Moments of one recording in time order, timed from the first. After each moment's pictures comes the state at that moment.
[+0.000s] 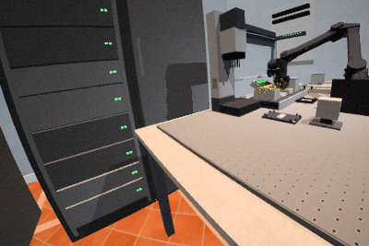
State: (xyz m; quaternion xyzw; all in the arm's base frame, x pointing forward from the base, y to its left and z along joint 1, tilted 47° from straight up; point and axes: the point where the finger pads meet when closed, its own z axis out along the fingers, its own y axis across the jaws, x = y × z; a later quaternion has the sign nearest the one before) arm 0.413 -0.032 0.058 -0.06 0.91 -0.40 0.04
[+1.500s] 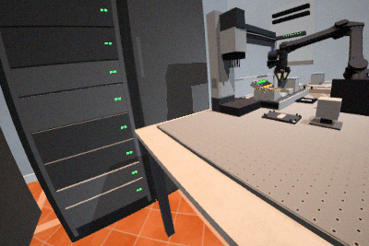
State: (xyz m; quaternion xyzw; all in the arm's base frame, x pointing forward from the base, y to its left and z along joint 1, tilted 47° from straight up) arm 0.406 0.014 0.103 -0.06 0.91 -0.40 0.04
